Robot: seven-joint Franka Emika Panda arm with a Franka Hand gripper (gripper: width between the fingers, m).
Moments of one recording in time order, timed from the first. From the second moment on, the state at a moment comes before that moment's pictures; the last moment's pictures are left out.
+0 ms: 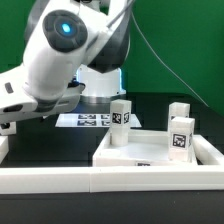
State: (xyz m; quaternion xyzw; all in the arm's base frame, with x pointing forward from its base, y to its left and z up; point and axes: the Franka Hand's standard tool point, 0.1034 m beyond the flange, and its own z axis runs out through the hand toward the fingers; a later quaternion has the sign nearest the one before) arm 0.401 -0.191 0.017 0.87 0.26 -0.41 0.09
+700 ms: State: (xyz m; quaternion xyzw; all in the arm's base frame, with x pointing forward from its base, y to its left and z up) arm 0.390 -0.220 0.007 0.82 0.26 -0.49 0.12
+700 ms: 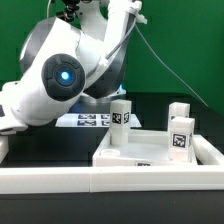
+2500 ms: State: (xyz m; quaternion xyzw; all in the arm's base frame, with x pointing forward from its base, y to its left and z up) arm 0.410 -0.175 0.017 0.82 0.25 -0.49 0.13
